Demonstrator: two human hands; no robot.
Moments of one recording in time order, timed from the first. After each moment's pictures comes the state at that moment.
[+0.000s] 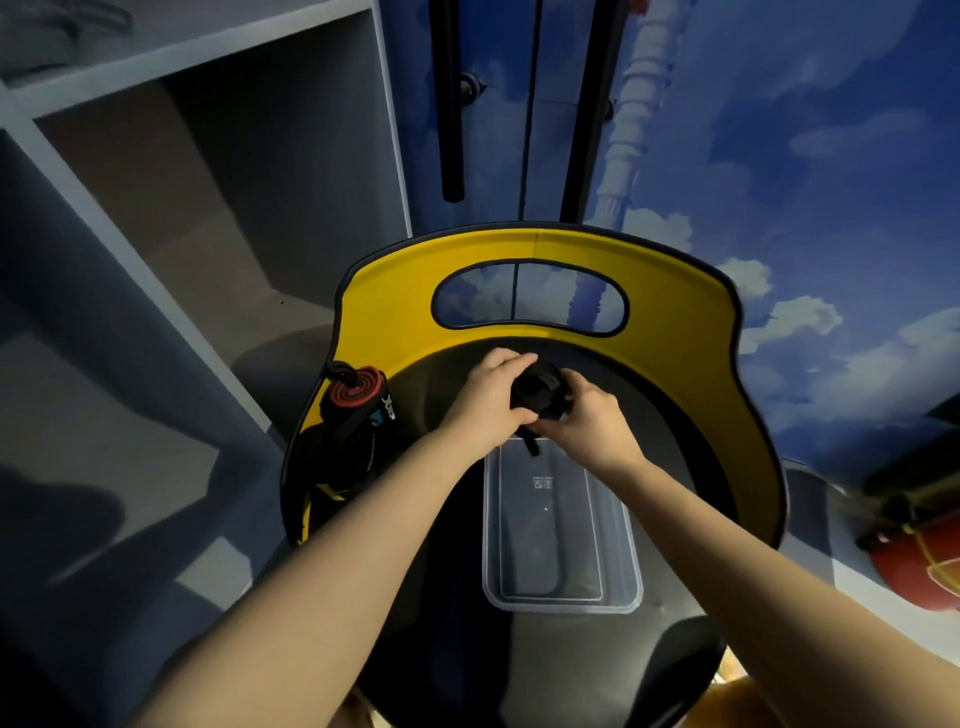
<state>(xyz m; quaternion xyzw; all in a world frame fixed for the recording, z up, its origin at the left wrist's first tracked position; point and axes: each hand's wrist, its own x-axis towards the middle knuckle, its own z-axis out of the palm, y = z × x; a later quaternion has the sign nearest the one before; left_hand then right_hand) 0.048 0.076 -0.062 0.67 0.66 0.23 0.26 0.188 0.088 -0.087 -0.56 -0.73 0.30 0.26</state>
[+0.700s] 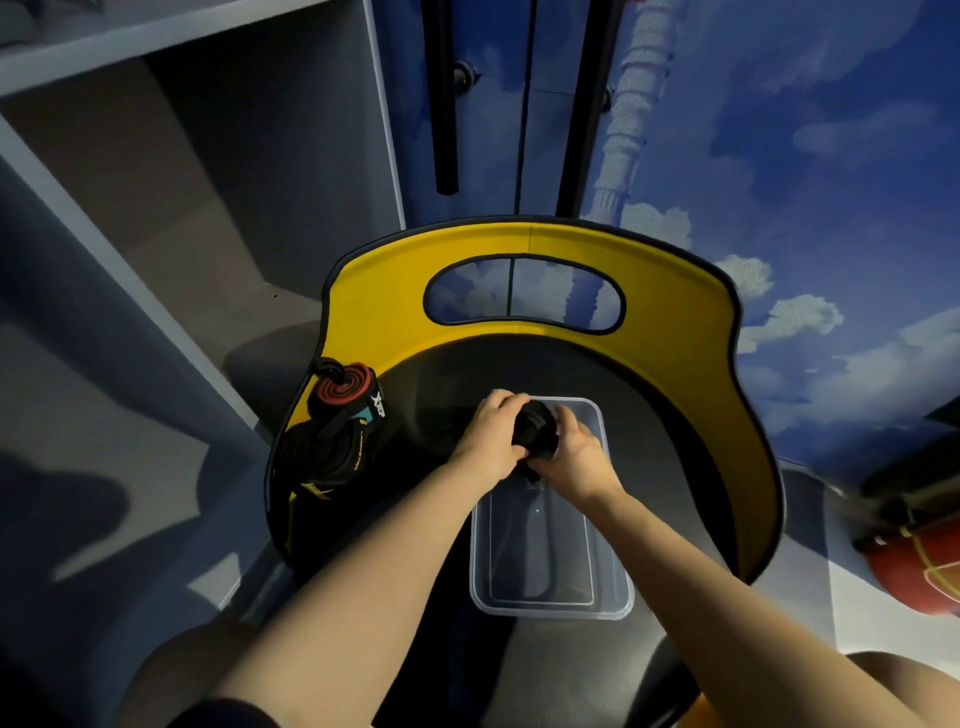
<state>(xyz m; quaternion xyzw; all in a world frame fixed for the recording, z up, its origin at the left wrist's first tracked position) 0.064 0.078 -0.120 0.65 0.68 0.16 0.29 0.192 0.083 -0.139 -0.61 -0.70 0.33 0.14</state>
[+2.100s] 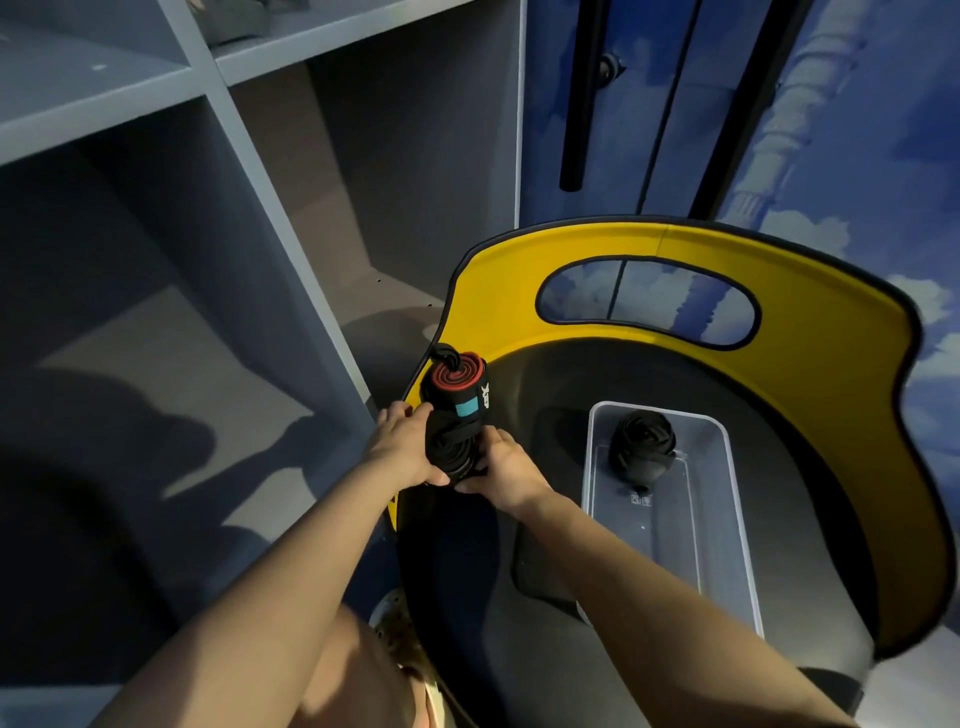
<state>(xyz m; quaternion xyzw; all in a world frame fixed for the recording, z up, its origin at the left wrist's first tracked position) -0.120 0.007 -0.112 0.51 0.83 -0.01 0.23 0.019 0.053 -0.166 -0.44 -0.79 0.43 0.08</state>
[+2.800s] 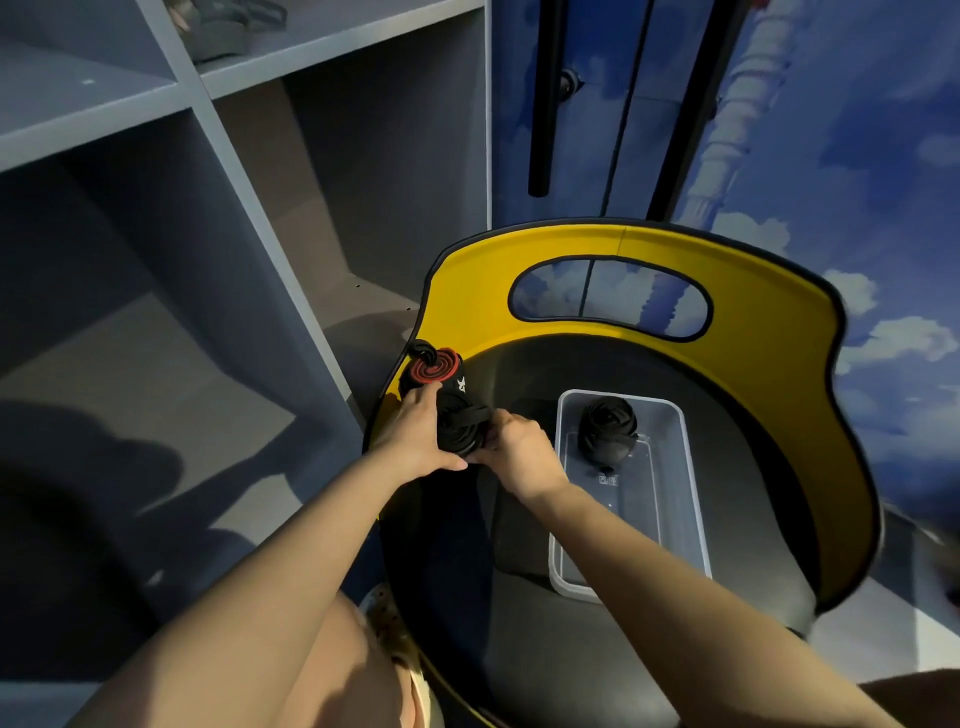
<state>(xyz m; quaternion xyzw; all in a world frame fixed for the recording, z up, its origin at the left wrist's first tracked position) -0.081 -0.002 -0.084 0.56 0.78 0.10 0.25 0.059 0.045 -0.131 -0.48 -0.80 0.34 0.16</state>
